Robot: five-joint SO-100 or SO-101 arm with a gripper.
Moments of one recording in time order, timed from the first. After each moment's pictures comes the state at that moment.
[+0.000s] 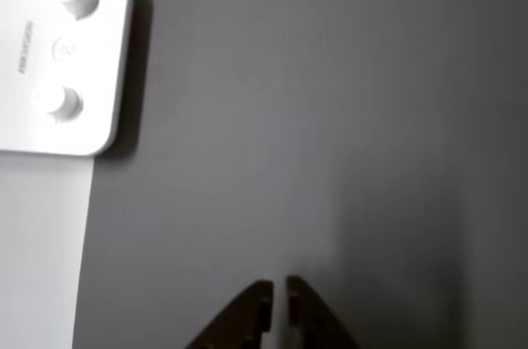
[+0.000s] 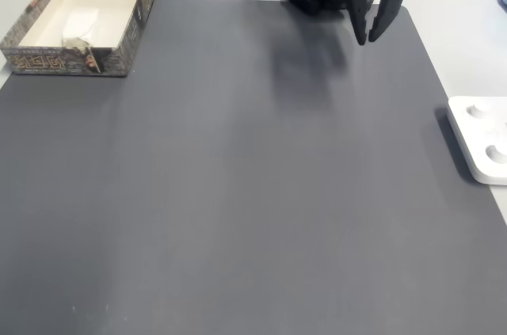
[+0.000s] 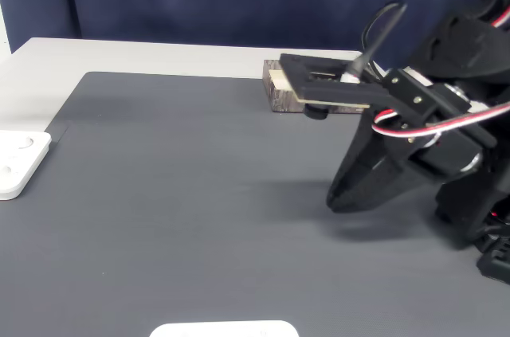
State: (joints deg) arm 2.9 171.6 162.8 71.3 -0.3
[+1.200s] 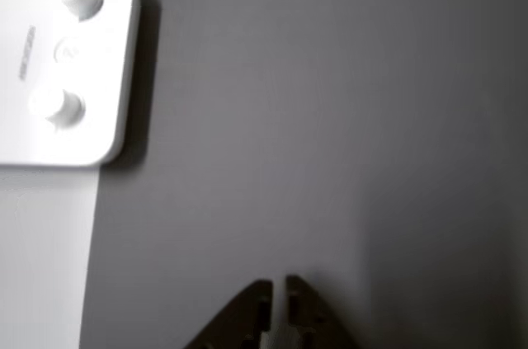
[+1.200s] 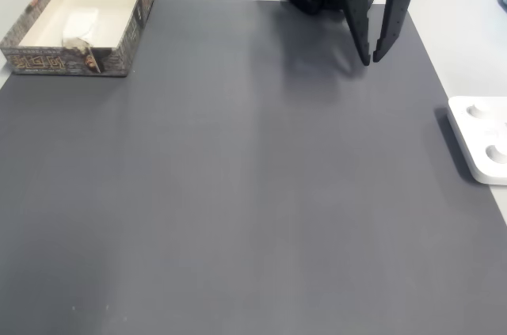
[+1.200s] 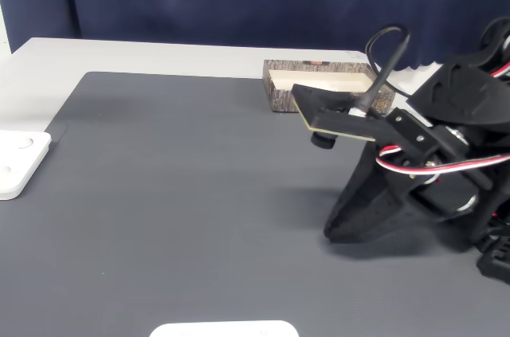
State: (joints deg) arm -0.2 188.4 175.7 70.8 -7.0
